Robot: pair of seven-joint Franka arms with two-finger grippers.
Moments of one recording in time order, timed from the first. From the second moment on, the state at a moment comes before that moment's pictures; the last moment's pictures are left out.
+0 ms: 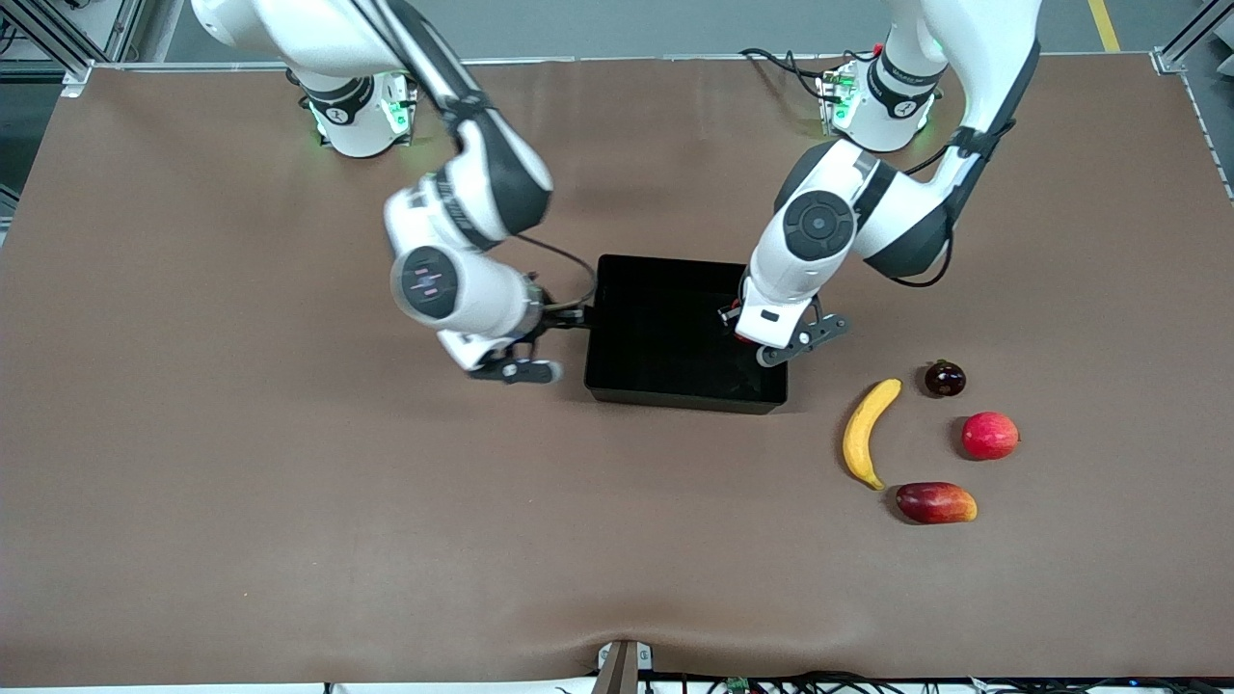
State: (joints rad) left arm -0.19 0.35 -0.41 -1.93 0.09 2.15 -1.06; right arm 0.69 0.51 -0.20 -1.50 0.48 1.83 0.46
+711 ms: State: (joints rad) left arm -0.24 0.50 -0.41 -1.96 0.24 2.25 -1.20; right arm 0.42 0.50 -0.32 -1.17 0.23 1.37 0.19
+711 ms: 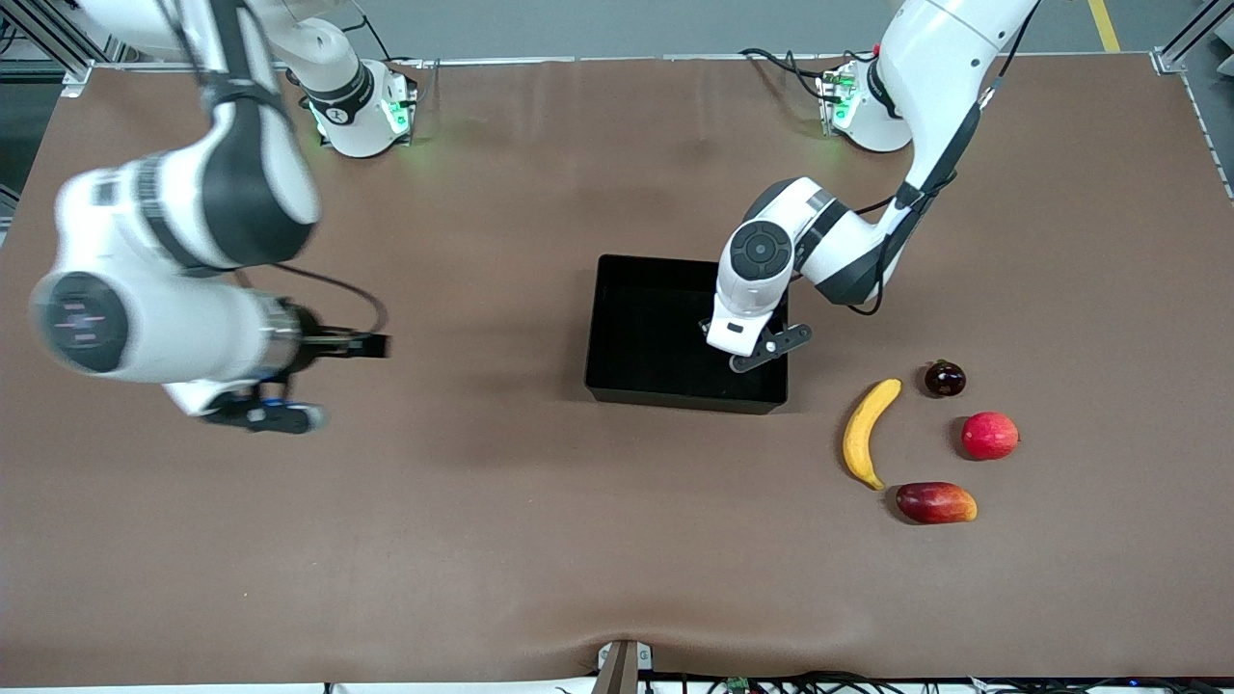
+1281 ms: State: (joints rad) left arm -0.23 0.51 -0.41 -1.96 0.24 2.26 -1.20; right arm 0.25 0.31 -0.34 -1.19 0.11 1.26 0.03
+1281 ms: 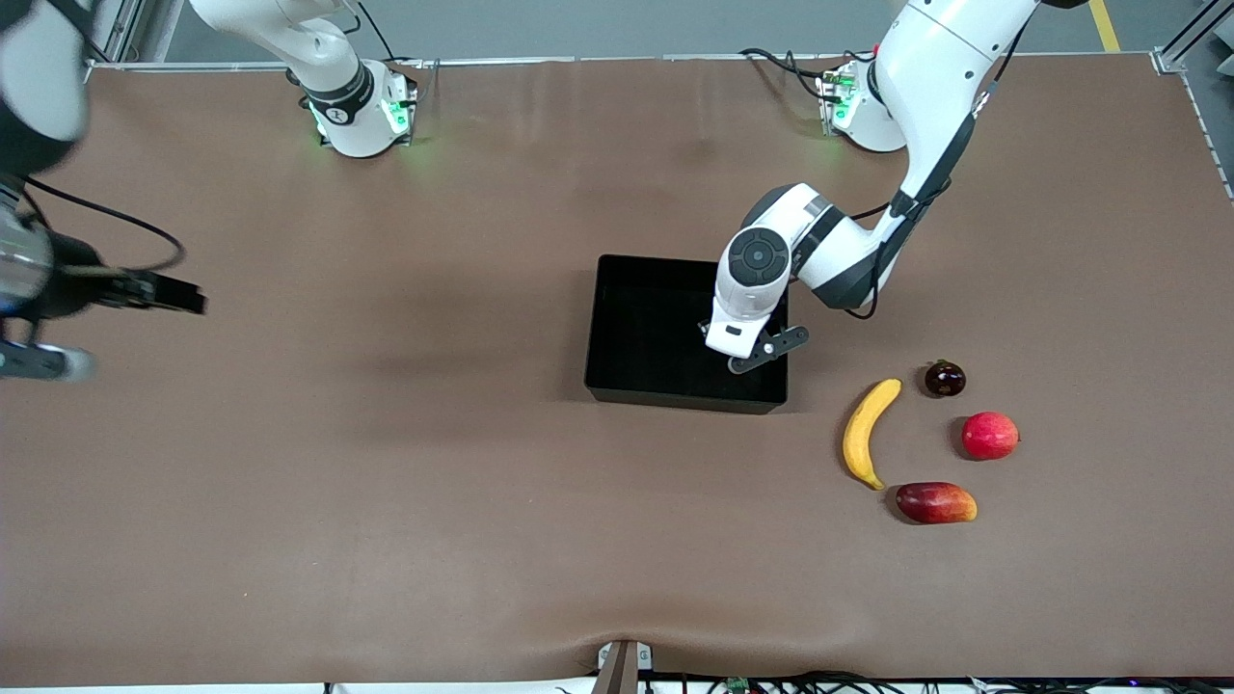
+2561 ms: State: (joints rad) left arm 0.08 0.37 -0.40 -1.70 0.25 1.89 -0.46; right arm 0.21 -0.04 -0.31 -1.53 0.05 1.40 -0.02
